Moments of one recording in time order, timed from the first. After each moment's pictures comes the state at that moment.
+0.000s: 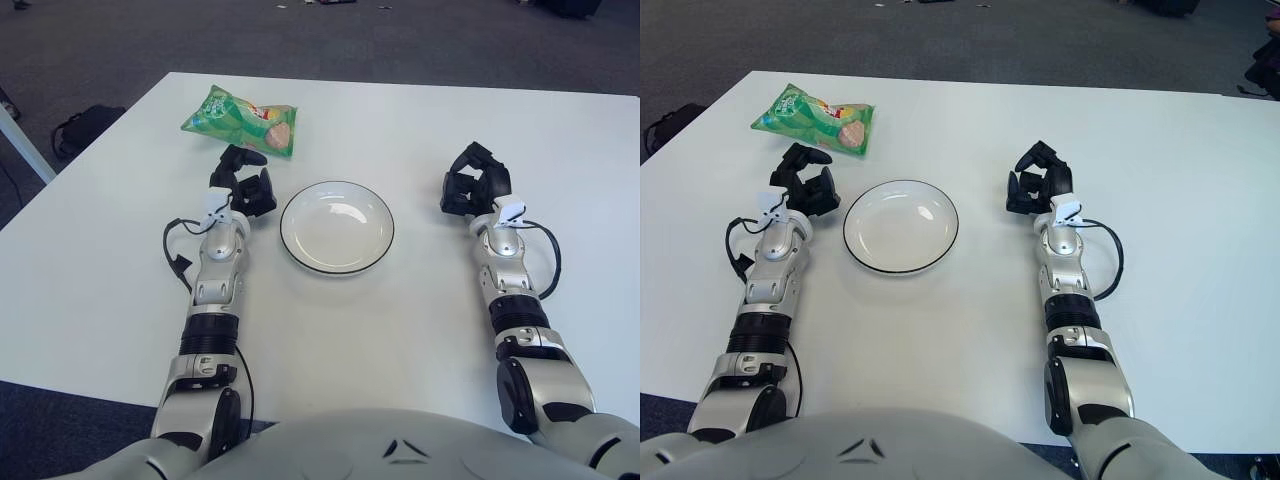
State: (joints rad) left arm -0.27 0.02 0.14 0.20 -0.01 -0.07 0.12; right arm -0.40 -0.16 -0.13 0.61 0.02 -0.42 -0.08
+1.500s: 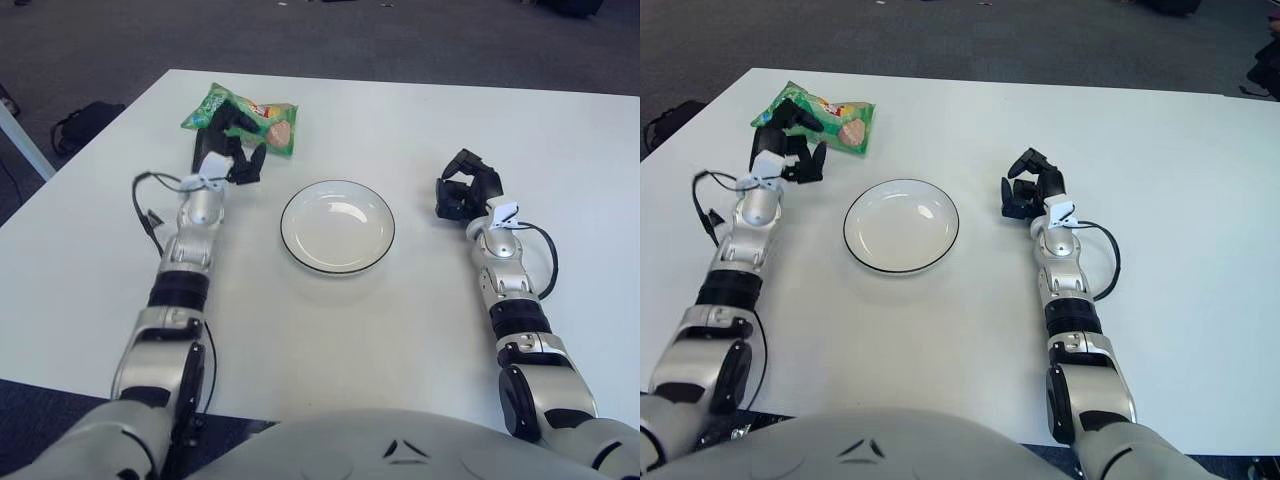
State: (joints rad) left arm -0.51 0.30 0.03 0.44 0.35 -0.31 0.21; right arm -0.37 -0.16 -0.11 0.55 0.01 -0.32 -0.05
